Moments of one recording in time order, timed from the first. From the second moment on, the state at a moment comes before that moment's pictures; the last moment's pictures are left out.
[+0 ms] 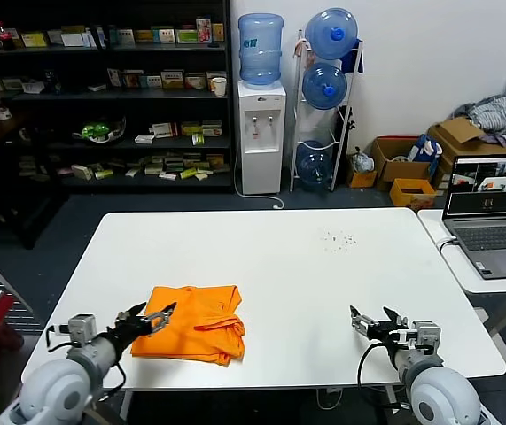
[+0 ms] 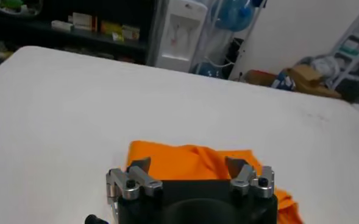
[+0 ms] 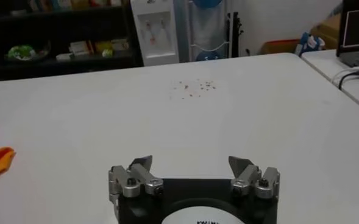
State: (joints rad) left arm 1.35 -0.72 -0.37 -1.95 -1.09 0.38 -0.19; right arm -1.35 0.84 0.32 1.98 0.92 -0.40 0.43
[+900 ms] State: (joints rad) left arm 1.18 -0.58 -0.24 -1.68 -1.15 0.44 0.04; right arm -1.36 0.84 0.32 1.97 0.92 -0.40 0.43
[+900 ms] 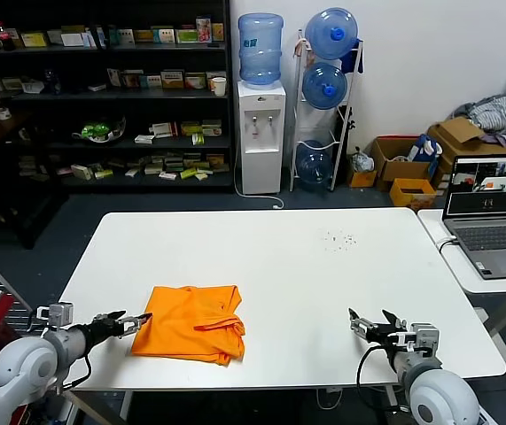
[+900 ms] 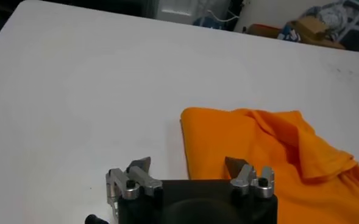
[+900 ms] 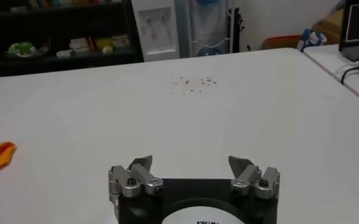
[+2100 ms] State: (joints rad) left arm 1.12 -0.58 -0.16 -1.71 -1.18 0.46 0.03; right arm -1.36 0.84 0.32 1.97 0.92 -0.40 0.43
